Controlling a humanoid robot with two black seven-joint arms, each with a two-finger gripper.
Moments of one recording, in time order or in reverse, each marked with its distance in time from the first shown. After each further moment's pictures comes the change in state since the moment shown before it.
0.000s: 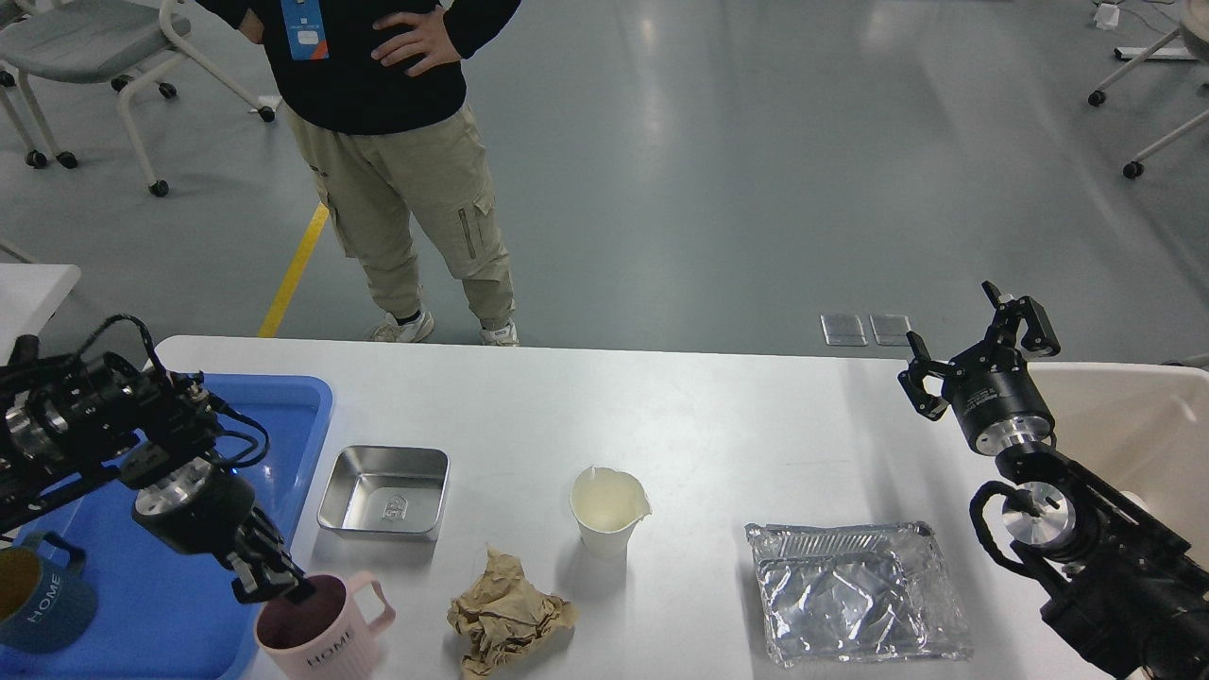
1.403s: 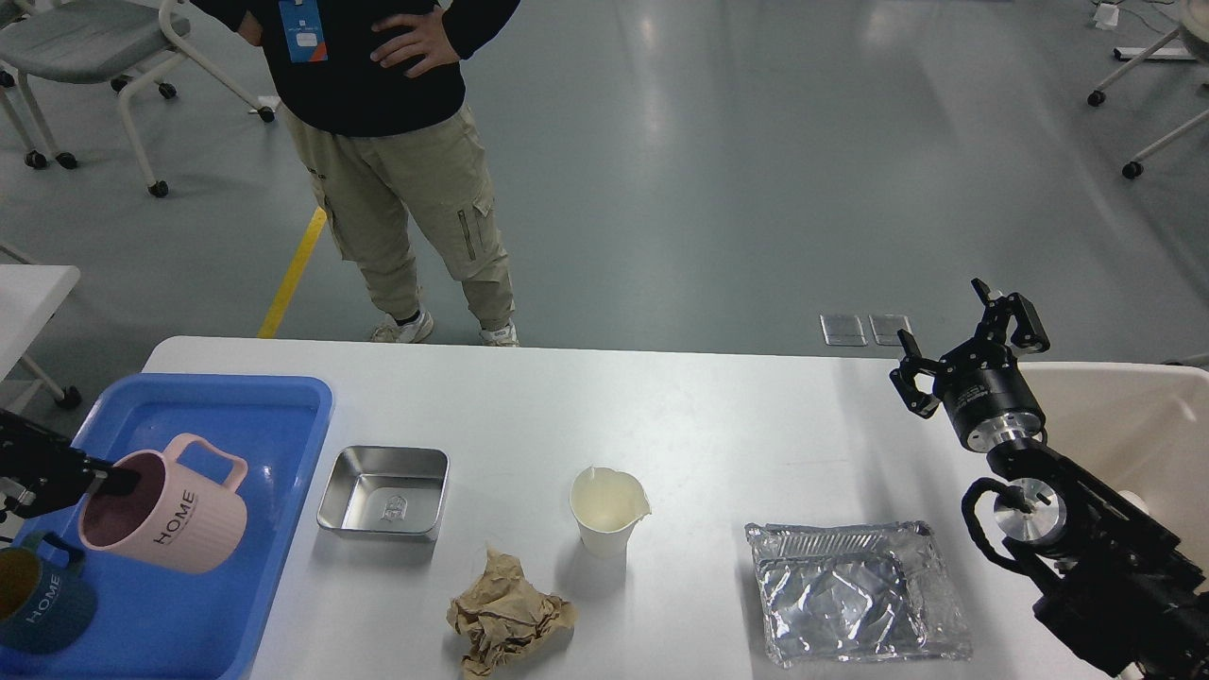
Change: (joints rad) left arm -0.062 0.495 0.006 -0.041 -0.302 0.210 0.000; right arm 0.010 0.010 -0.015 0.000 -0.002 -0.008 -0.002
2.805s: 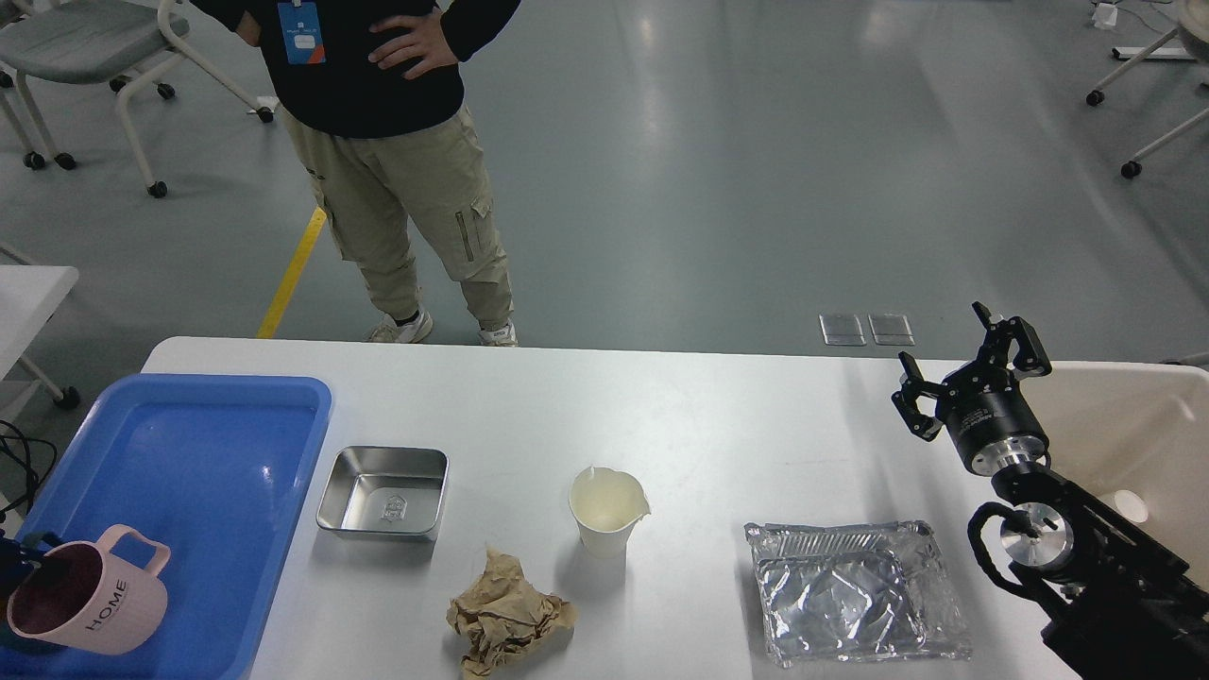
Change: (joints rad) left arm 0.237 -0.204 0.070 0.429 0.016 0.227 0.000; right arm -0.054 -0.015 0.006 0.026 0.000 0.017 0.000
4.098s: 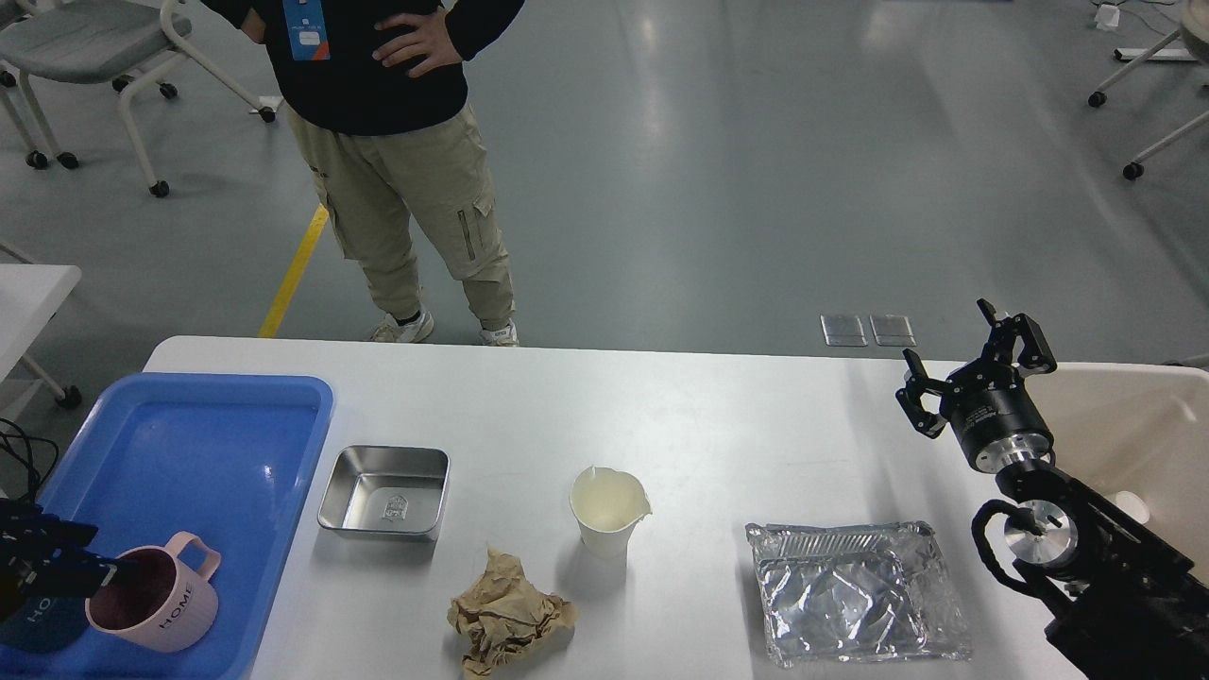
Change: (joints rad) left arm 0.041 -0.119 -0.004 0.112 -0.216 -0.005 0.000; right arm 0.007 -0.003 -0.001 -0.001 0.000 -0.001 0.000
